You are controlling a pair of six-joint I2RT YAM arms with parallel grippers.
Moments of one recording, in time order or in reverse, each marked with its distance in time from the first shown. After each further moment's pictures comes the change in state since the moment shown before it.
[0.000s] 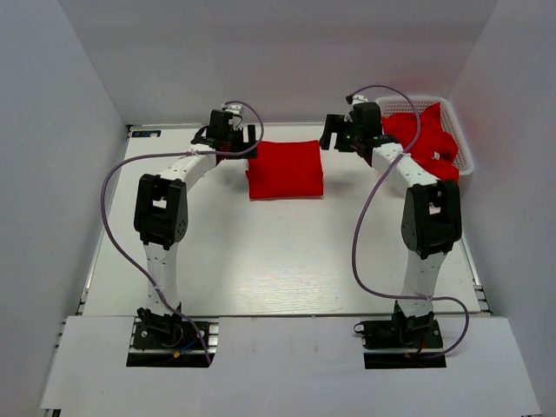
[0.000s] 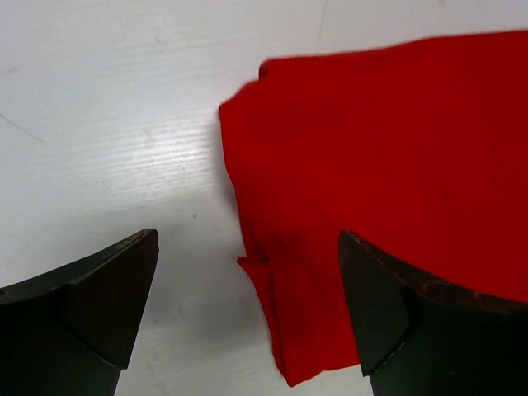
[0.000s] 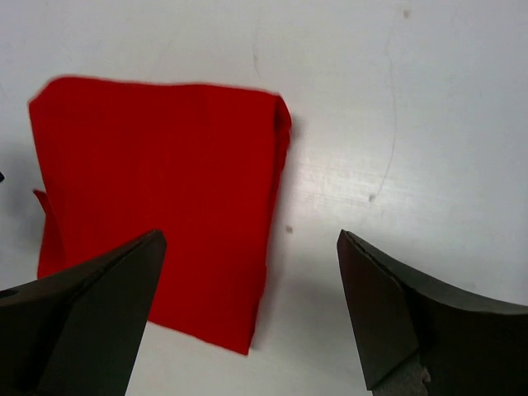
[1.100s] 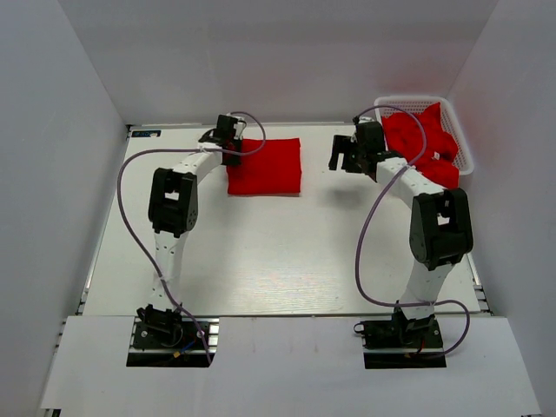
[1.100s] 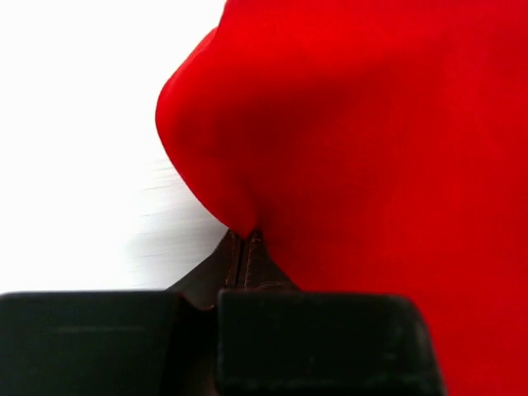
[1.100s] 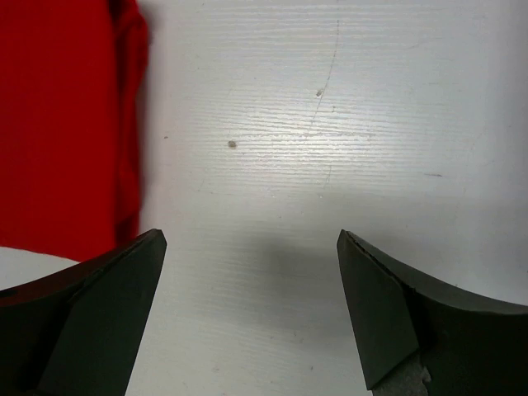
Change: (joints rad) left arm -0.004 0.225 0.162 -0.139 -0.147 0.134; right arm -0.002 -0.129 -0.269 -0.023 0.114 0.018
